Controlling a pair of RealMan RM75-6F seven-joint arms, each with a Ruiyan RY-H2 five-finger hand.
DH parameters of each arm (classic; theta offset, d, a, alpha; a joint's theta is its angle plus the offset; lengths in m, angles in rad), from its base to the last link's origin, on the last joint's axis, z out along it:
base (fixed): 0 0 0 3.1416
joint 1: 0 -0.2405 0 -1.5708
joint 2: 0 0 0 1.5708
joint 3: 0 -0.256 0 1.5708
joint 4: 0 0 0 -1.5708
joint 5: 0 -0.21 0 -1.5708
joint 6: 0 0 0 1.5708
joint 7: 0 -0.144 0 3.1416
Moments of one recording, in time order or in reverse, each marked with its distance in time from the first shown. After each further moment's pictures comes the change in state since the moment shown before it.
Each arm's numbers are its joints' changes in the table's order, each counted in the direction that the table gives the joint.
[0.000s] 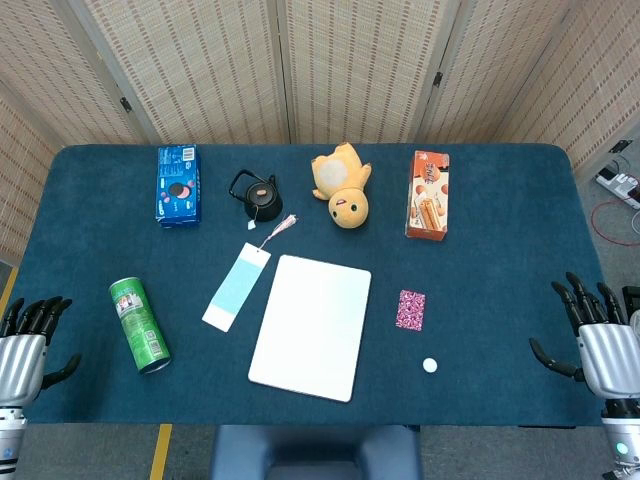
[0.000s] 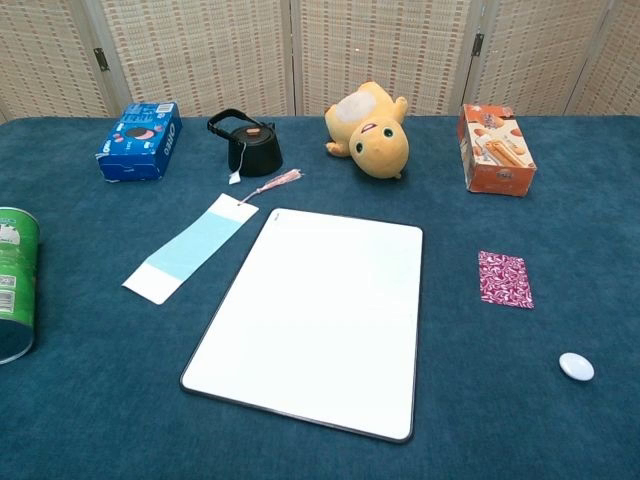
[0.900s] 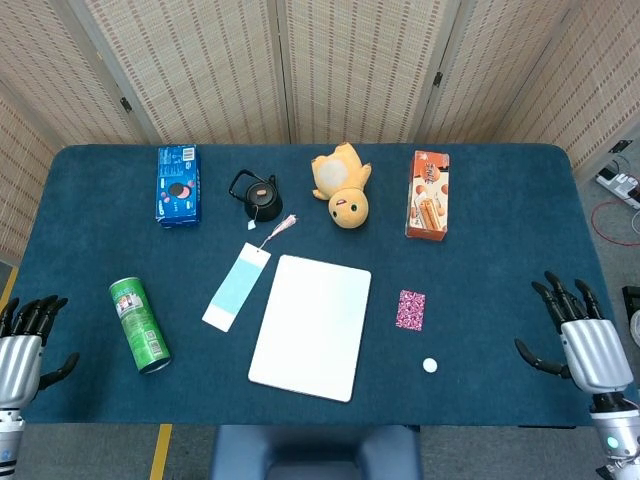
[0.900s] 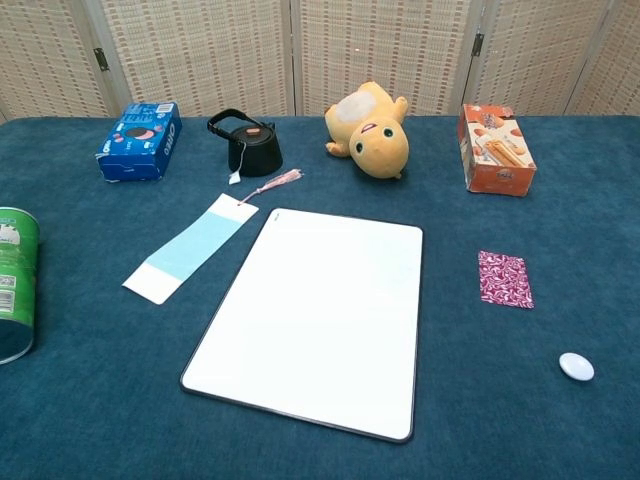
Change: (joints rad) left arm -0.008 0.002 0.005 -0.008 -0.008 -0.025 0.002; right arm -0.047 -0.006 0.007 0.001 0.045 0.063 -0.027
